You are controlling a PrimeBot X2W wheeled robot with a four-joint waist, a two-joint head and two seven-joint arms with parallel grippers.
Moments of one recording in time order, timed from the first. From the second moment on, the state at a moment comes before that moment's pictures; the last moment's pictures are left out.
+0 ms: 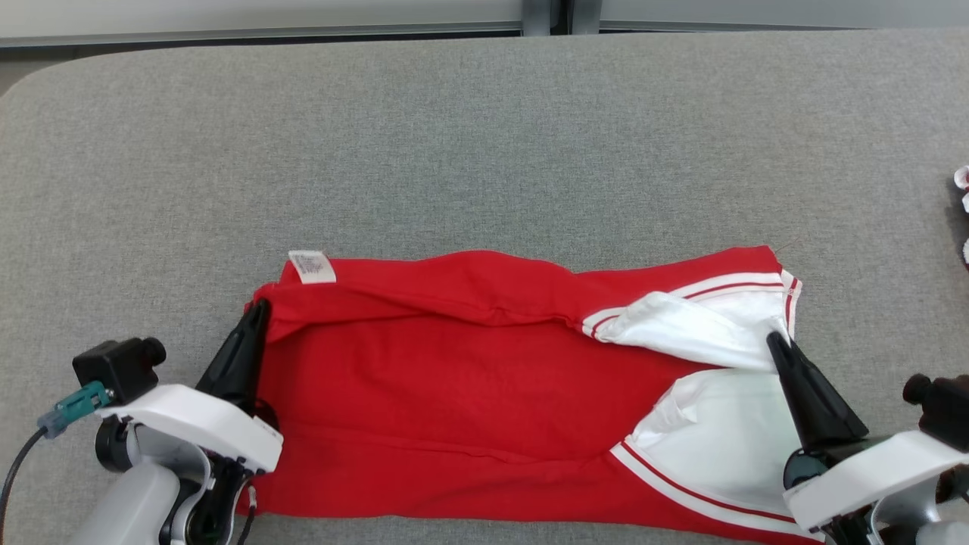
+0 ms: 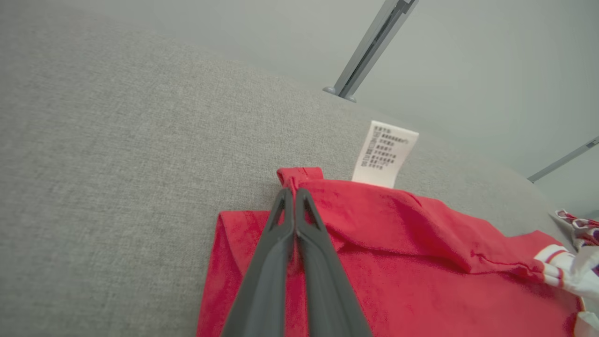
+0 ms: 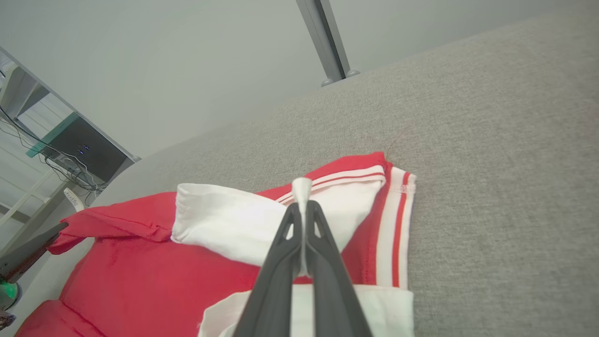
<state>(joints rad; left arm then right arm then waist) -0.32 0.39 -0.47 0.31 -0.98 -0.01 -0.18 -0.03 -0.26 0.17 -0.04 0.65 0.13 0.07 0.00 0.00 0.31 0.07</state>
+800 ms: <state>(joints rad) -0.06 0.49 -0.48 0.10 -0.90 0.23 -0.19 0.15 -0.15 0.10 -0.09 0.48 0.13 0.09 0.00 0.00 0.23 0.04</state>
